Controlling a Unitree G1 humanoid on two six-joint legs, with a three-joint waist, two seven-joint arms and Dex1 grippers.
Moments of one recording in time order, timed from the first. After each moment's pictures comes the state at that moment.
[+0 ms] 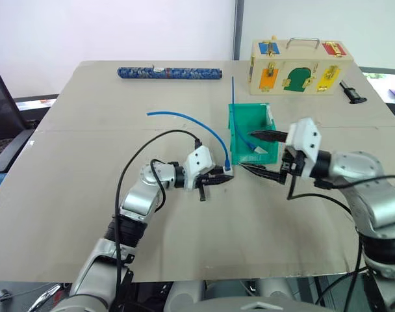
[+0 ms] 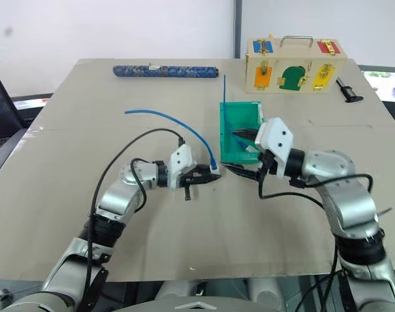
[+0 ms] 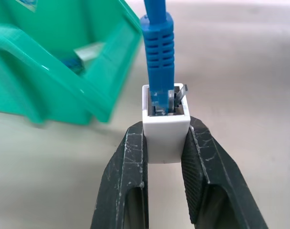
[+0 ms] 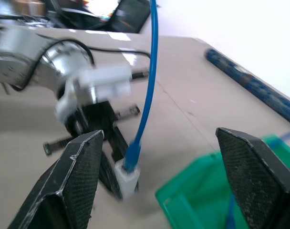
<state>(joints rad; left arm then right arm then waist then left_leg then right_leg) -0.47 0.41 -0.20 0.06 -0.21 0.30 -1.04 -0.28 -0.52 -0.02 -0.59 0.33 0.58 0.85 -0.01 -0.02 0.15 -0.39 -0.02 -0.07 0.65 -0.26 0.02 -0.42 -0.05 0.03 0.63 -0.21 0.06</state>
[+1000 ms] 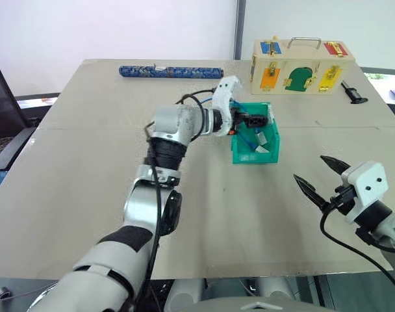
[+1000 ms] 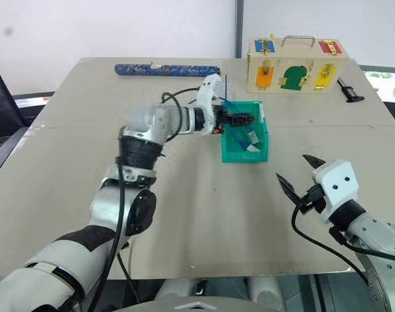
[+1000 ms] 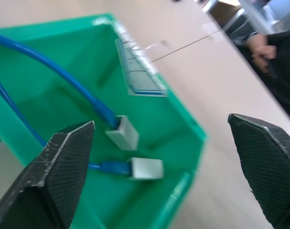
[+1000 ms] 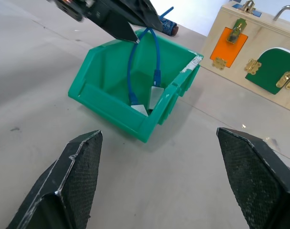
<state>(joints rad) -1.06 0.16 0.08 0.32 -0.45 1.20 -0.52 0.22 -0.50 -0.29 -0.87 0.35 0.58 0.51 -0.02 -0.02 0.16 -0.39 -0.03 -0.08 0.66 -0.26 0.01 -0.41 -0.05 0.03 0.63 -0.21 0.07</state>
